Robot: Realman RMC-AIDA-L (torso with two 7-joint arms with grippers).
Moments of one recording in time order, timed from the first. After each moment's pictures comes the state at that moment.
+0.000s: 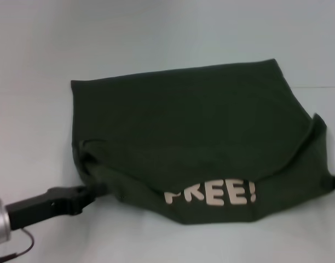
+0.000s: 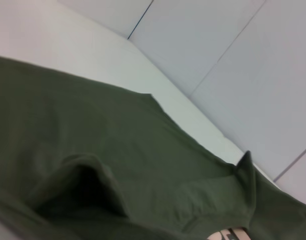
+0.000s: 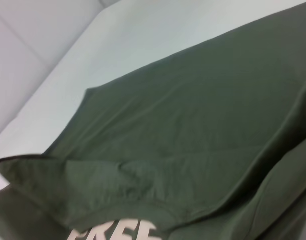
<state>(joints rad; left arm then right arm) -0.38 -2.17 0.60 0.73 2.01 1.47 -1.74 0.39 1.99 -0.54 -0.76 -2.14 -1.45 1.93</state>
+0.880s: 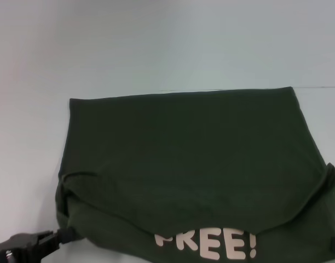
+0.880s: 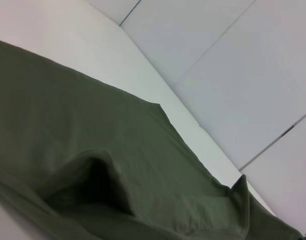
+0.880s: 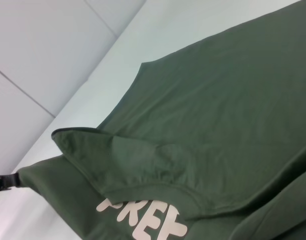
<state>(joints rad) -0.26 -2.16 0.38 0.81 2.16 1.77 -1.75 0.24 2.01 -0.49 -0.77 -2.16 -1.73 1.77</state>
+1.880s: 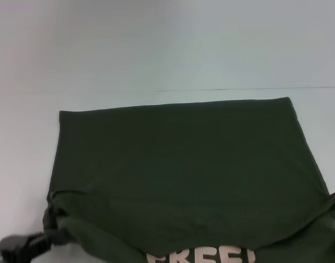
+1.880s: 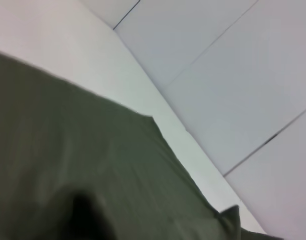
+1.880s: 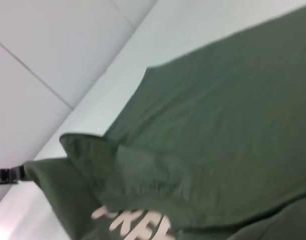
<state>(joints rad) -0.27 -2.15 0.27 0.81 2.22 1.88 -1.76 0.24 2.02 -0.39 -0.76 -2.23 -1.81 1.70</state>
